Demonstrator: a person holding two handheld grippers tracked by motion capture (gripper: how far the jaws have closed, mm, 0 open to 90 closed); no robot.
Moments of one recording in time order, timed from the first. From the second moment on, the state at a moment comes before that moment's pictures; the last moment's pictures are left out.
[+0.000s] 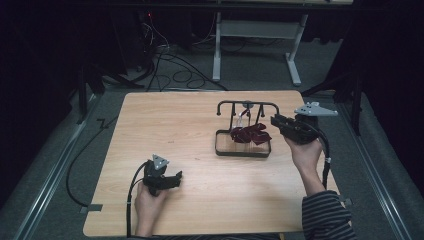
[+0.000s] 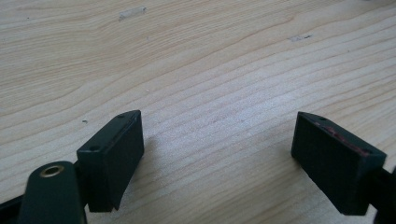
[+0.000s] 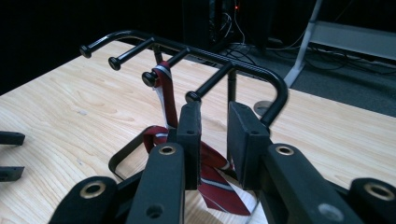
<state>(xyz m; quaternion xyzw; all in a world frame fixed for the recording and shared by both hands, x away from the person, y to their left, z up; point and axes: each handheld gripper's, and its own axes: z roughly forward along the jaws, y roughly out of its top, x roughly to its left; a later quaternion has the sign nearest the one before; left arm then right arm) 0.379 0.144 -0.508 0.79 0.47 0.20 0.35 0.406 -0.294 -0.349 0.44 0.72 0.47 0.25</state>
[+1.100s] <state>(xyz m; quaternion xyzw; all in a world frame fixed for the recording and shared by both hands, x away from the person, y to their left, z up) 0.379 0.144 -0.508 0.79 0.47 0.20 0.35 0.361 -0.333 -0.353 0.45 0.71 0.47 0.27</state>
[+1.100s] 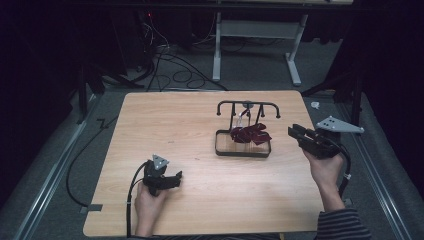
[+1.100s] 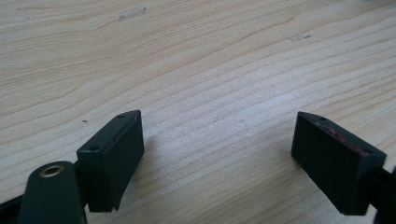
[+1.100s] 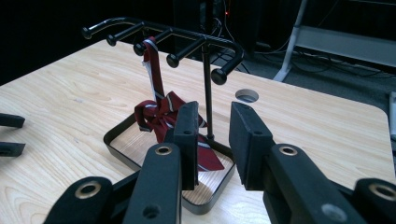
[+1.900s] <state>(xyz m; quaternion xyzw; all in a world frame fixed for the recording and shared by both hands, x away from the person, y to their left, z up) 0.379 0.144 -0.508 0.79 0.47 0.20 0.35 0.336 -0.352 -0.385 0.46 0.71 0.47 0.25</state>
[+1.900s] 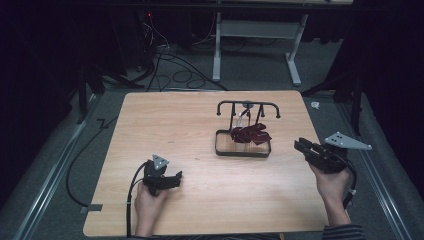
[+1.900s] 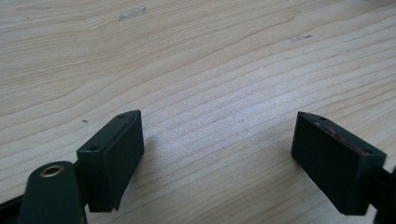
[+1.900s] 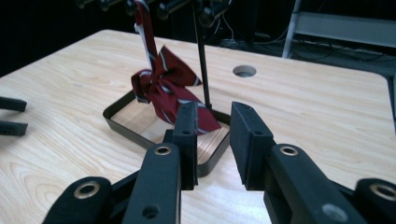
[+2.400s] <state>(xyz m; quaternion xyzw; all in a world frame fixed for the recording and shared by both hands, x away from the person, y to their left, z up) 0.379 0.144 -0.508 0.79 0.47 0.20 0.35 0.331 -0.357 -0.409 0.48 0.70 0.47 0.23</state>
